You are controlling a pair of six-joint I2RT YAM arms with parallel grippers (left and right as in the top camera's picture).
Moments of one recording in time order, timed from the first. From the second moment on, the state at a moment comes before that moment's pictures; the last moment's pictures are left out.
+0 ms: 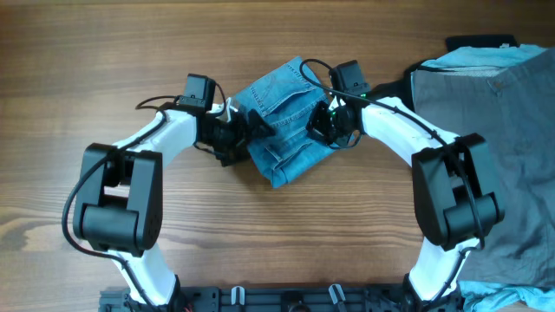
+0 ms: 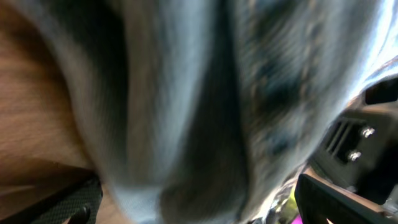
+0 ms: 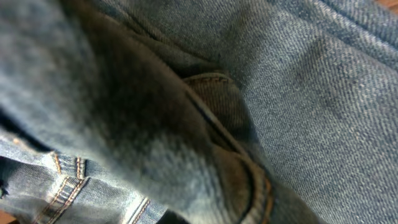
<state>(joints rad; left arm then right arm) -0.19 1.94 1.11 -0.48 0.75 -0.65 0.33 1.99 1.25 -0.53 -0.40 0.82</state>
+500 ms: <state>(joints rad) -0.06 2.01 1.12 -0.26 0.84 -0.75 0.32 1.75 1.23 -0.65 -0.46 0.62</state>
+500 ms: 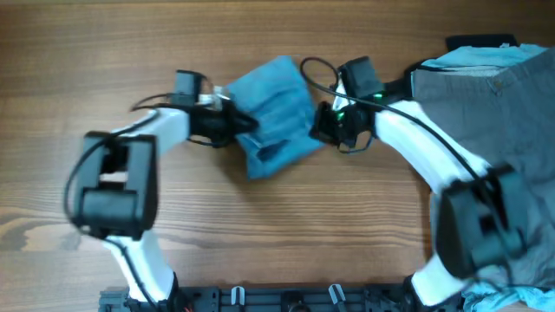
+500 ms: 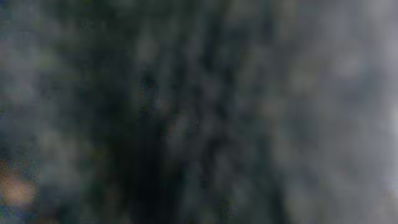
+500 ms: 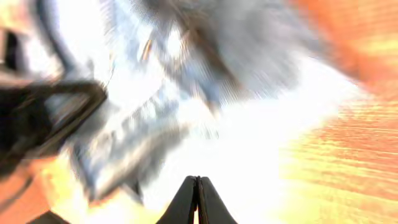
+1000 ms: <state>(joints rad) 0.56 2.05 1.22 -0.07 0.52 -0.78 0.30 1.45 1.23 -0.71 -0.38 0.52</state>
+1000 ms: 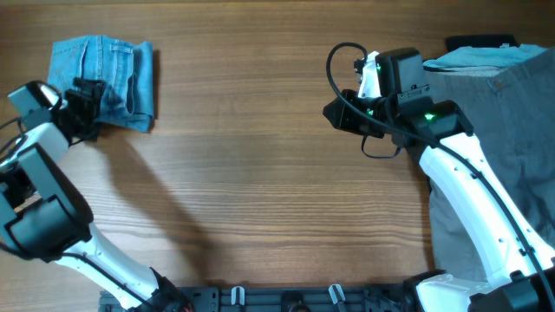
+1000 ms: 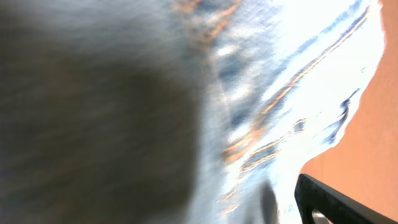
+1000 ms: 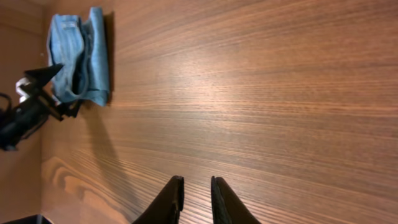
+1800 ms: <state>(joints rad) 0.50 0.69 1.25 -1.01 0.37 -0.07 0.30 0.70 1.29 -1.01 -0.09 0.08</state>
